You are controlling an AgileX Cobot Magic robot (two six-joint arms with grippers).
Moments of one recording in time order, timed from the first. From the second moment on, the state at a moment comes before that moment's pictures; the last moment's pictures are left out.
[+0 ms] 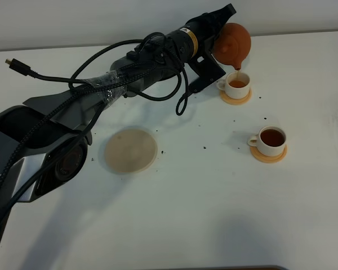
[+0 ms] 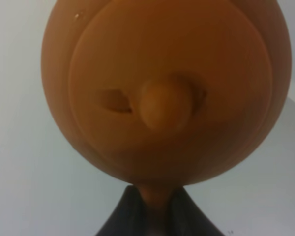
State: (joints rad) left arm -0.55 2.52 -2.06 1.11 -0.09 1.23; right arm 0.05 0.00 -0.49 0.11 1.07 -0.12
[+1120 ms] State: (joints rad) left arm -0.54 2.52 -2.06 1.11 -0.14 1.28; right arm 0.05 0.00 -0.49 0.11 1.07 -0.12
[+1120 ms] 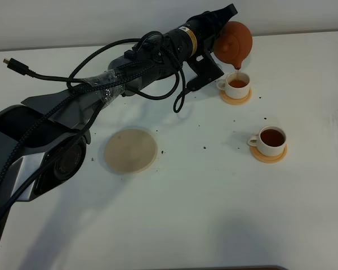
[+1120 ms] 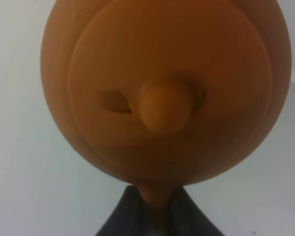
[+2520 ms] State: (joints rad) left arm -0.54 2.52 -2.06 1.11 -0.18 1.31; right arm 0.05 0.00 -0.49 0.11 1.07 -0.12
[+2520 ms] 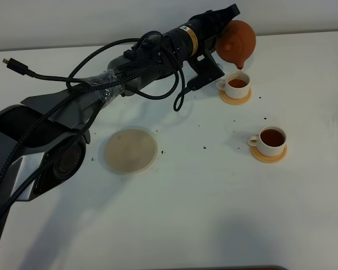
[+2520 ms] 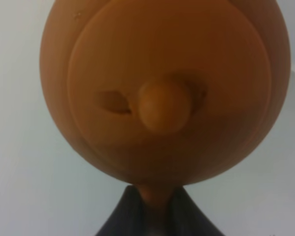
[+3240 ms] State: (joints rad) left arm -0.53 2.52 -2.06 1.09 -0.25 1.34; right arm 0.05 0.00 -0.49 0.11 1.07 -0.12
